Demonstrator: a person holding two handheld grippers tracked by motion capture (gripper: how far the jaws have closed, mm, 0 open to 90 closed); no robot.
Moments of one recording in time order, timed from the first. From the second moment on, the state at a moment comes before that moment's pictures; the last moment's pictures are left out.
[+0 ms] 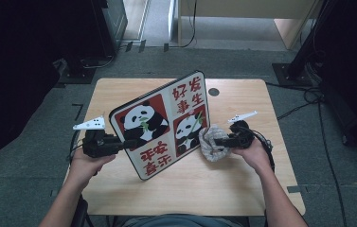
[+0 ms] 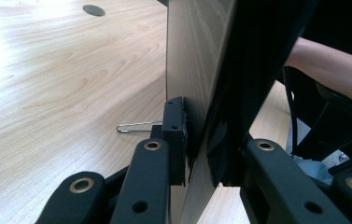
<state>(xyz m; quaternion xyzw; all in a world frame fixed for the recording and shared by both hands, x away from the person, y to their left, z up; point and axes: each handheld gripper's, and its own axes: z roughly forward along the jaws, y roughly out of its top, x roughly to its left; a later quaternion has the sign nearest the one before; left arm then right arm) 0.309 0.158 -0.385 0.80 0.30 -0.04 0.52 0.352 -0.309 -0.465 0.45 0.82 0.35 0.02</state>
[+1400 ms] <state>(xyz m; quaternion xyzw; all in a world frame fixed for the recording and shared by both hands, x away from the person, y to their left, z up) 0.309 0.157 -0.385 0.80 0.30 -0.03 0.52 0.362 -0.272 -0.279 0.37 0.82 0.43 0.08</state>
